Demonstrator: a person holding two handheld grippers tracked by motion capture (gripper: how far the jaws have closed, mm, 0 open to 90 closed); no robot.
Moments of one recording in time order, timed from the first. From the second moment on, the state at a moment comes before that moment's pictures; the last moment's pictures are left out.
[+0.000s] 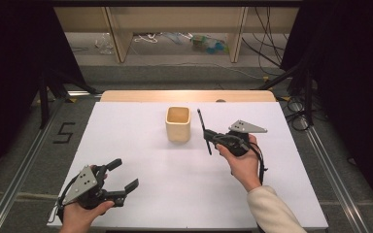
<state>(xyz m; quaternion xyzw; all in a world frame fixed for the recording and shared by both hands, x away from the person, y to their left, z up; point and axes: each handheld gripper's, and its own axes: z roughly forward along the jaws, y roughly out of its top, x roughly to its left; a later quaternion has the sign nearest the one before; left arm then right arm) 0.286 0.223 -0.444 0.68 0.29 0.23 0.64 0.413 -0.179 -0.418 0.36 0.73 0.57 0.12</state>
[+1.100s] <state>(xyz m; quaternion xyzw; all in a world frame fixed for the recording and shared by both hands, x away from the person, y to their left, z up) 0.289 0.224 -0.446 0.68 0.29 0.23 0.63 0.362 -0.207 -0.411 0.30 0.74 0.59 0.13</state>
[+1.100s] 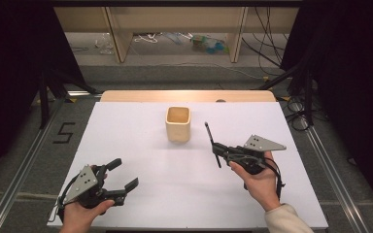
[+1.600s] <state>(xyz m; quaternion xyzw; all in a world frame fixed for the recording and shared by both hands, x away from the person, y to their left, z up) 0.289 0.225 -0.446 0.68 0.29 0.23 0.63 0.345 -0.211 -0.411 0.28 0.73 0.61 0.12</state>
